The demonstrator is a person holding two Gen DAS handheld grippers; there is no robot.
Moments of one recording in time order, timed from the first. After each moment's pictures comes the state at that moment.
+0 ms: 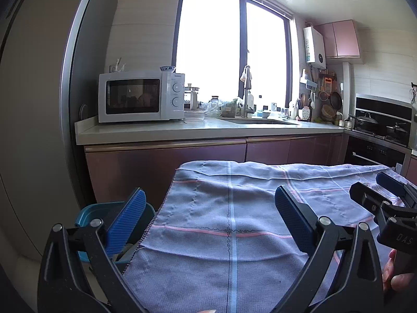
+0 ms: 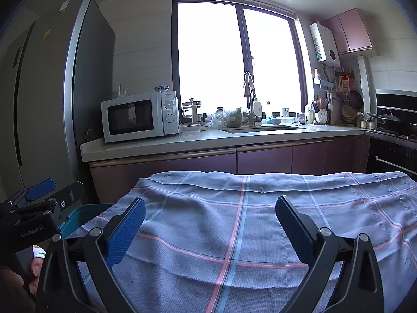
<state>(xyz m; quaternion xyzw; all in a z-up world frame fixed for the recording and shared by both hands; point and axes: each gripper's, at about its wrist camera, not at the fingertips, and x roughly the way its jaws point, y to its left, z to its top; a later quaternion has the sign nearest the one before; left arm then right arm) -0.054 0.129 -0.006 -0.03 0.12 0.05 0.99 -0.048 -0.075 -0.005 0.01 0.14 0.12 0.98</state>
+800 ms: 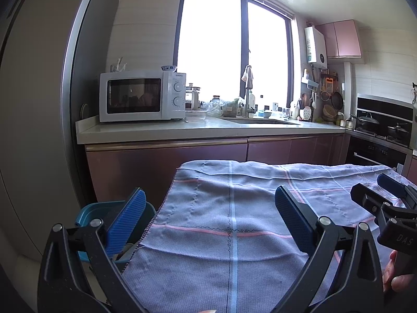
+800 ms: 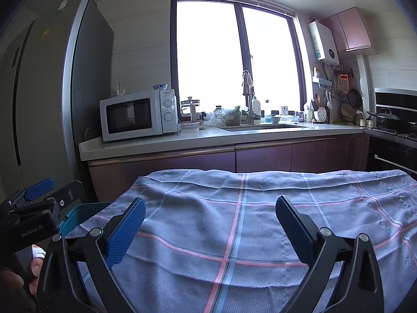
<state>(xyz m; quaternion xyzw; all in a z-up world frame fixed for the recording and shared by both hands) -0.057 0.129 -0.008 -0.03 0.12 0.06 0.99 -0.047 -0.074 -0.007 0.01 0.14 0.12 0.98</state>
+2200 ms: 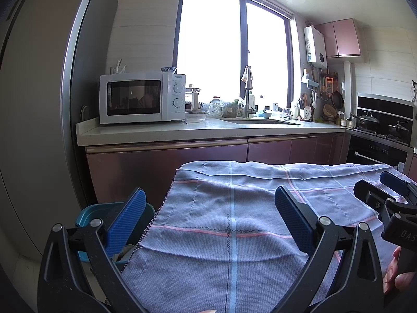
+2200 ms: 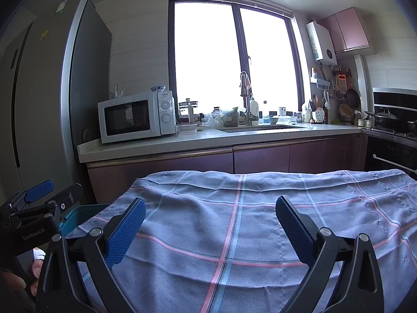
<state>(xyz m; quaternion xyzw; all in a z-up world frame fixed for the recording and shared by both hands) -0.055 0.129 -0.008 -0.03 0.12 0.06 0.99 -0.051 -0.076 -0.006 0.02 0.14 0.11 0.98</state>
